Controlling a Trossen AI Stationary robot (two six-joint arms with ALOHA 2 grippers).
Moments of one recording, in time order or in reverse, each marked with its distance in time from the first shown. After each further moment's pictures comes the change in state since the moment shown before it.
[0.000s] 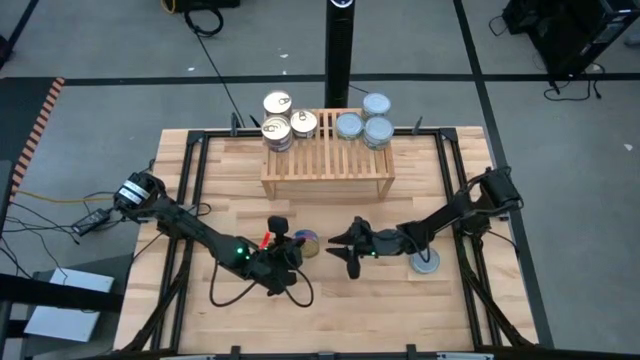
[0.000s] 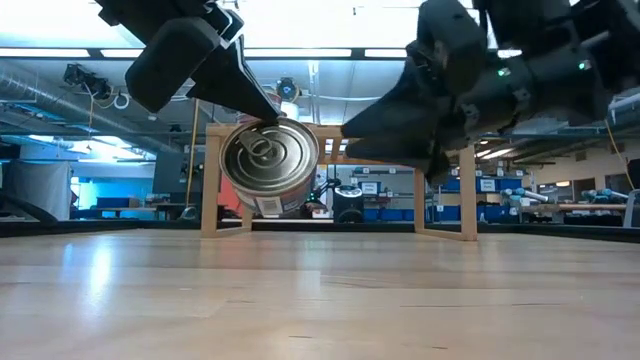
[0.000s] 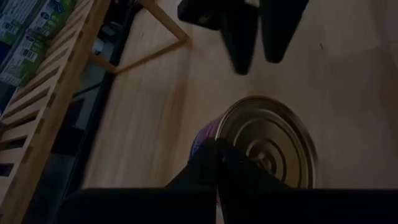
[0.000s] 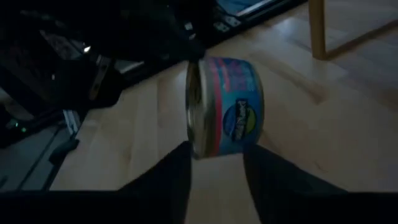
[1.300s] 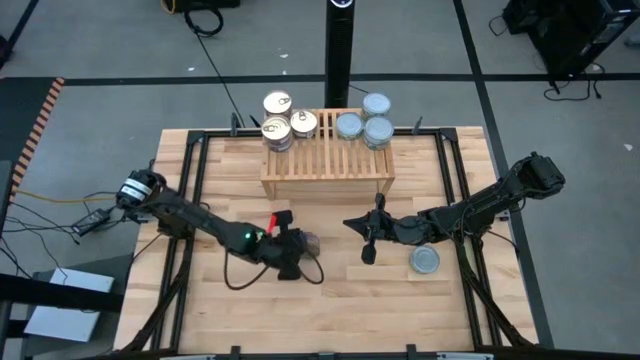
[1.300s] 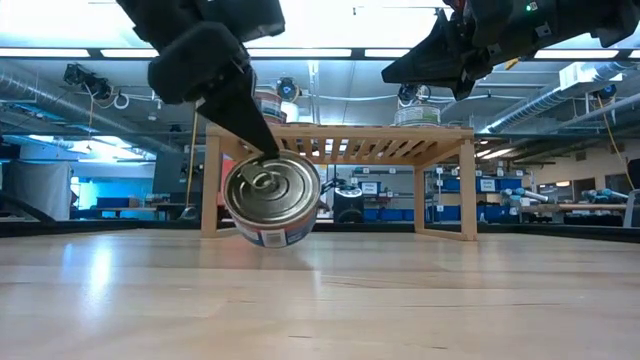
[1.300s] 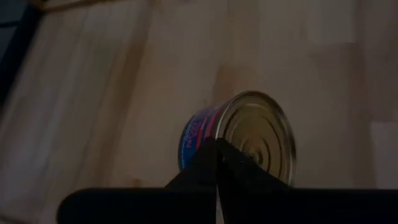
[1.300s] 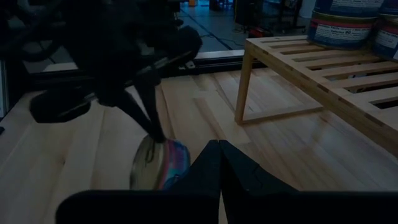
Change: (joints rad) left arm 0.126 0.000 0.025 -0.082 0.311 -0.173; right arm 0.017 -0.420 0.000 -0.444 0.206 -0.359
